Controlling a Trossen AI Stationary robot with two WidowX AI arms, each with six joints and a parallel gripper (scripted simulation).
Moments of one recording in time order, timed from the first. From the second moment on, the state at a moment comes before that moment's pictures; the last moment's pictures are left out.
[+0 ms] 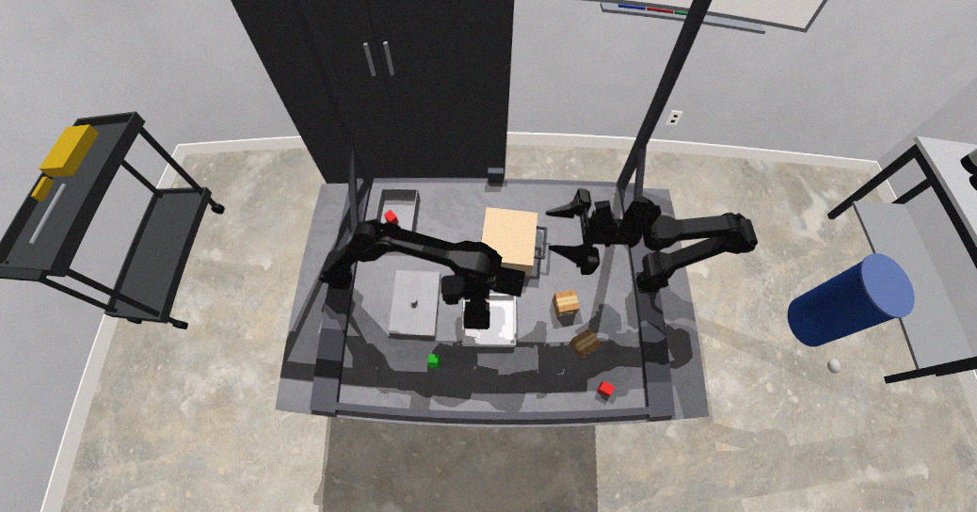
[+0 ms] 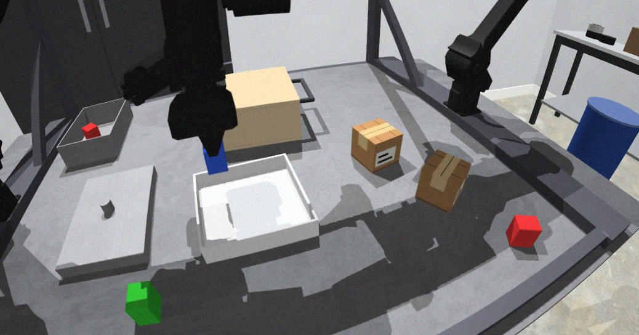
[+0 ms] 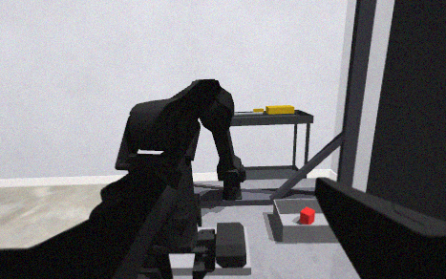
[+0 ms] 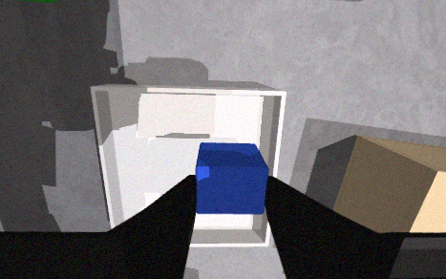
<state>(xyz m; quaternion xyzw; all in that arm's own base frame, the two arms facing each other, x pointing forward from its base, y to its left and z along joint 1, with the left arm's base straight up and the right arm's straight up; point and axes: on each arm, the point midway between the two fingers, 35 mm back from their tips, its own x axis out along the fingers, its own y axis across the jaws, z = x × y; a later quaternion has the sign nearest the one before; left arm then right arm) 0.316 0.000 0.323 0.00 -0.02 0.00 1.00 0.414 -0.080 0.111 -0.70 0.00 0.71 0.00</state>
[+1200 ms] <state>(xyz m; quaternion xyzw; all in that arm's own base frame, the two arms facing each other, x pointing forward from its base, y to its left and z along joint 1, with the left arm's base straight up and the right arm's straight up) 0.316 0.000 0.323 0.00 -0.02 0.00 1.00 0.416 -0.080 0.095 -0.71 0.00 0.71 0.00</state>
